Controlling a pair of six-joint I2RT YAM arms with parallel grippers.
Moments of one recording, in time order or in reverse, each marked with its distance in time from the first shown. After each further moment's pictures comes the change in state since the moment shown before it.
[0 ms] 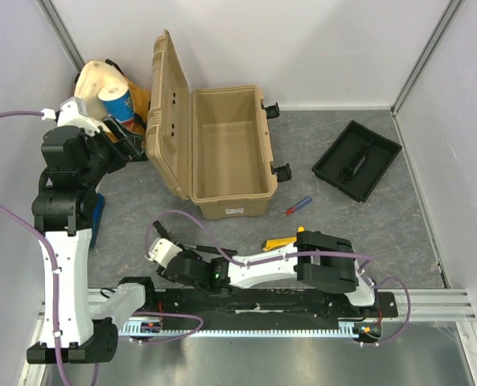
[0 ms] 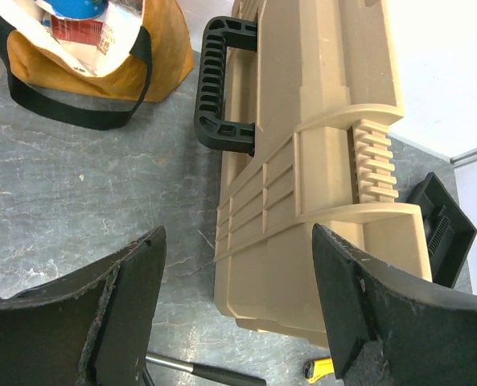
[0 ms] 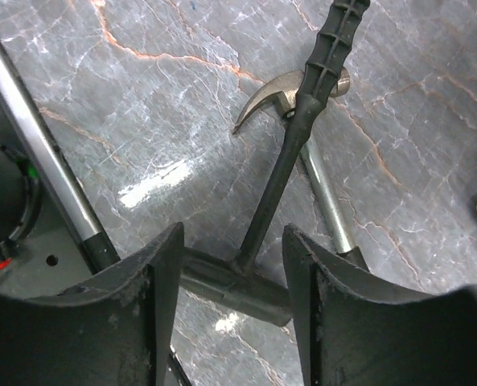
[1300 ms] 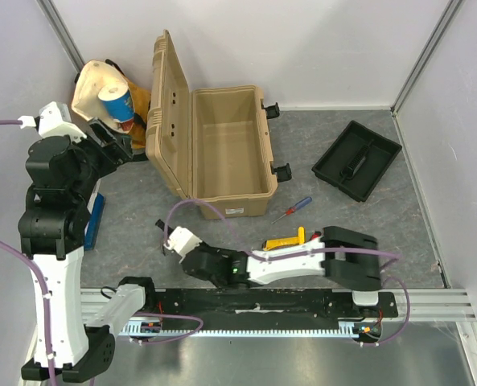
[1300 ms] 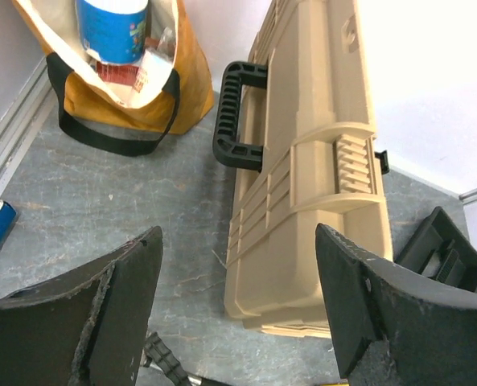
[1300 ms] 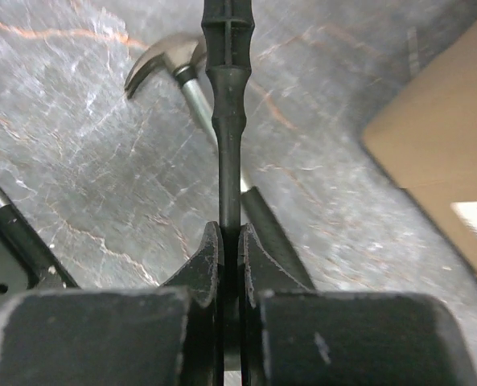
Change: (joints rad) left arm -0.052 -0.062 0.066 -0.058 -0.153 0.004; right arm -0.022 -0.082 -0.099 -0.071 0.138 0.067
